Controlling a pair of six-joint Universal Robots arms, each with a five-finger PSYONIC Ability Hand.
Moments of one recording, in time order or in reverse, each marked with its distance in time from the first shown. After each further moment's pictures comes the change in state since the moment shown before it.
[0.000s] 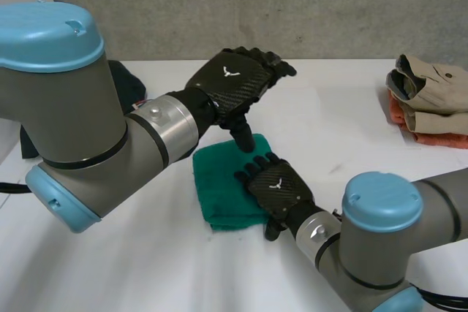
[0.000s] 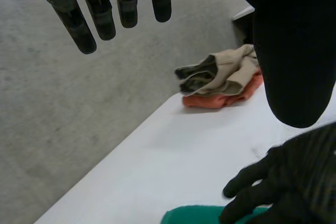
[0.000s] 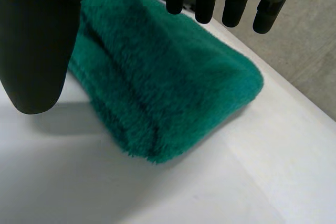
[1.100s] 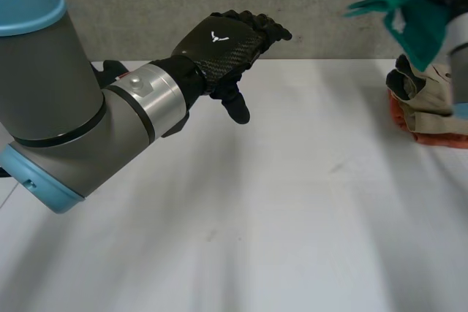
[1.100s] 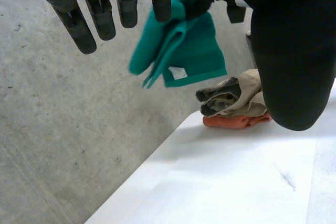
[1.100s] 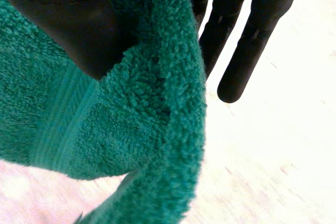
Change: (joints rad) left arm 0.026 0.045 0.055 0.000 -0.005 -0.019; right arm -0.575 0.139 -0.773 -0.277 0.016 0.221; left_hand 0.000 0.000 0.000 0.000 0.000; right_hand 0.820 0.946 0.979 0.987 0.897
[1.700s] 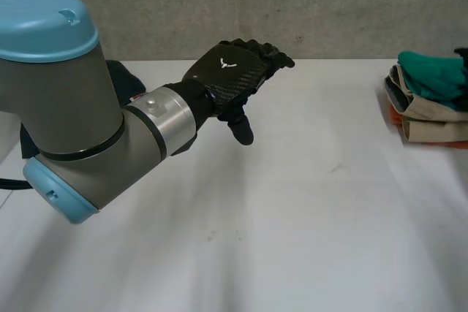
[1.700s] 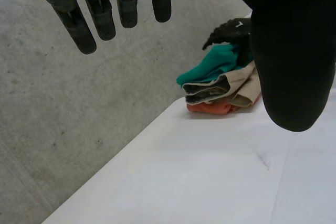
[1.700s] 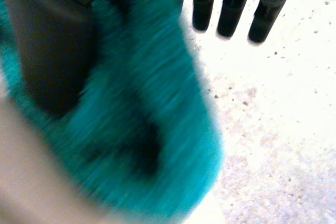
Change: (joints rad) left arm -0.016 -0.047 -0.027 0.000 0.000 0.000; right arm -0.299 0.216 0.103 0.076 -0.276 -0.083; left_hand 0.000 0.000 0.000 0.000 0.000; right_hand -0.750 -0.856 -0.867 -0.885 -0.807
